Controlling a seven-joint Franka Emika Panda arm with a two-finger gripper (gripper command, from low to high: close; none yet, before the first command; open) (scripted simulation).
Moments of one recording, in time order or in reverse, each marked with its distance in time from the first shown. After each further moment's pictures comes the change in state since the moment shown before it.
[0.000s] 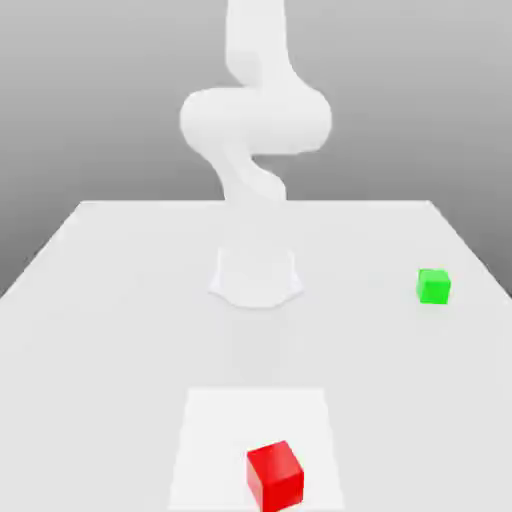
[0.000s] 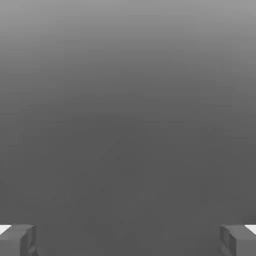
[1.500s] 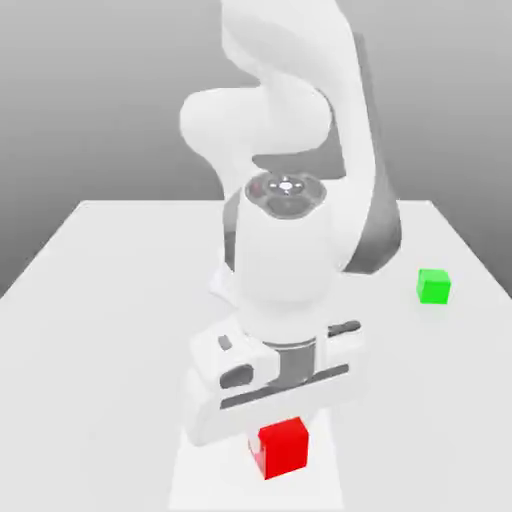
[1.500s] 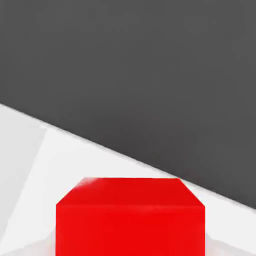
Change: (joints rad) arm 0.147 0.885 0.013 -0.195 0.011 0.350 -0.333
